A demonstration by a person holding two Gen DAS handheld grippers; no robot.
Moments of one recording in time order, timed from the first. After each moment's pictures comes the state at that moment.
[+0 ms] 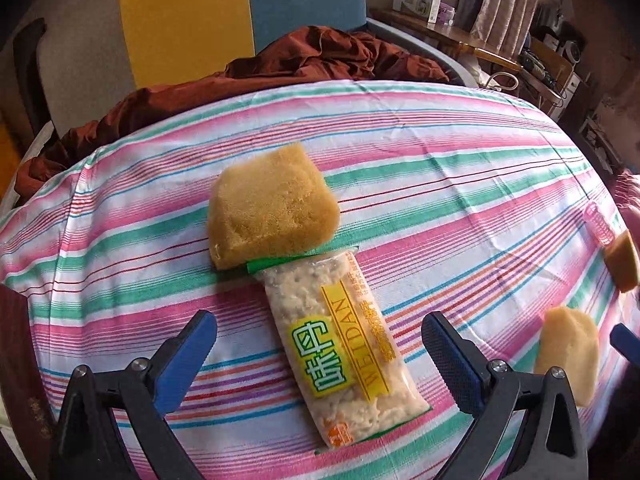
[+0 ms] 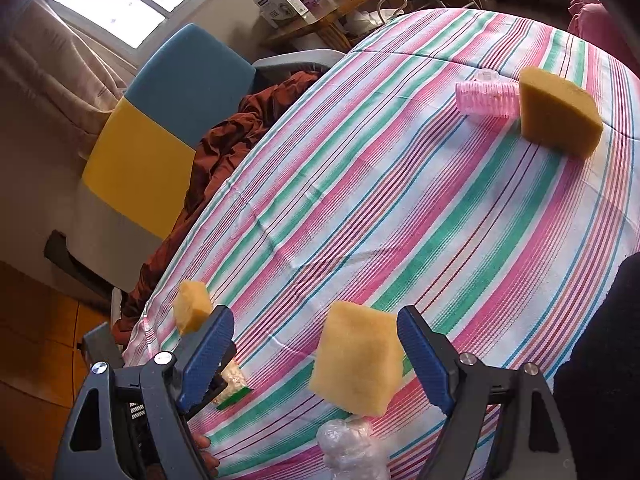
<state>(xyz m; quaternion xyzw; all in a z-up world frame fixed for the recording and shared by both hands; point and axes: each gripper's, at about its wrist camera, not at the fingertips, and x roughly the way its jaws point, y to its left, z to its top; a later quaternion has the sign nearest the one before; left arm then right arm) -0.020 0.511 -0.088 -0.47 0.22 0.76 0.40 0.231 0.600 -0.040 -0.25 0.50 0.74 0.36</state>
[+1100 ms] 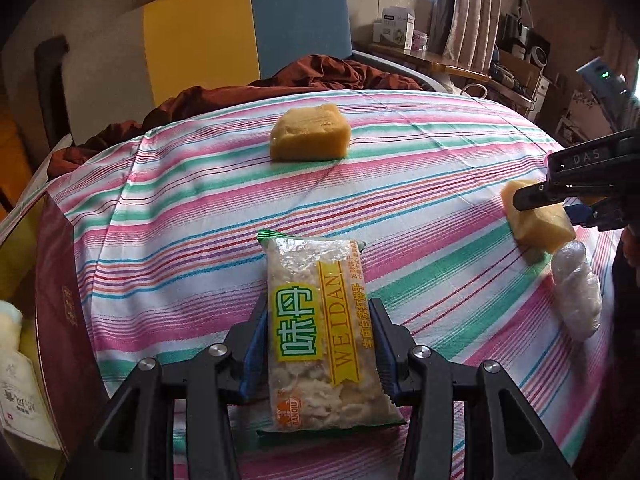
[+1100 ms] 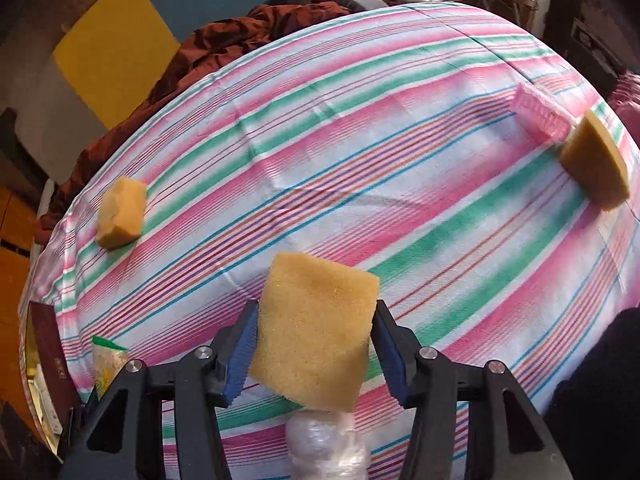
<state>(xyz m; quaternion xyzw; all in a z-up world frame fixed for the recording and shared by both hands) 0.028 0.374 -0.092 -0.38 0.20 0.79 0.44 0.165 0.583 -0.072 -0.45 0.38 0.73 0.36</state>
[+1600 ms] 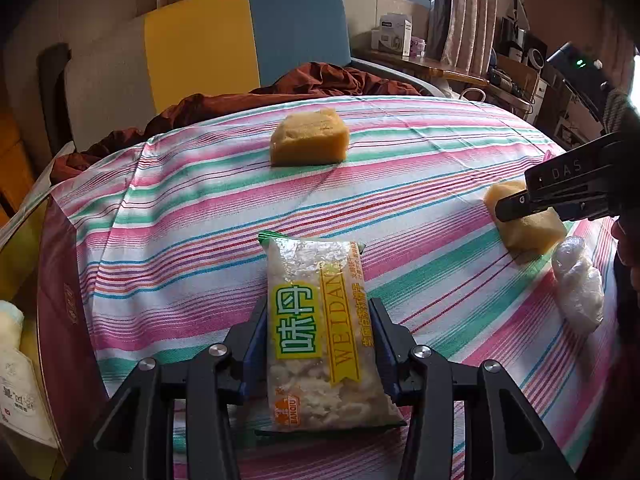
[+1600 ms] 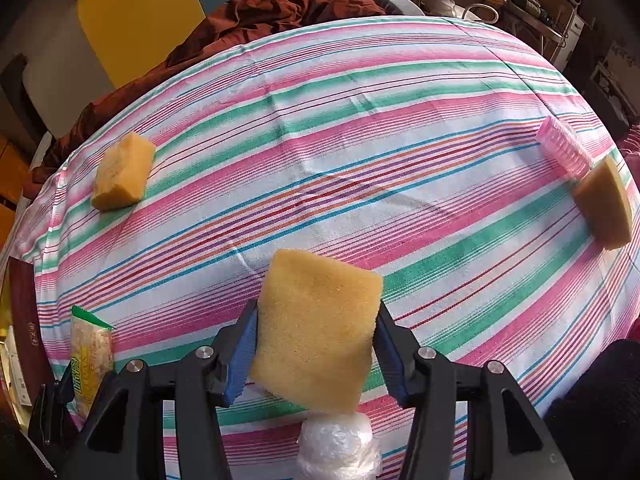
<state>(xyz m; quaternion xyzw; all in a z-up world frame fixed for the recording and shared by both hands) 0.033 0.370 -0.094 -0.36 0.20 0.79 0.44 0.145 0.569 -0.075 -0.50 0.32 0.73 0.35</state>
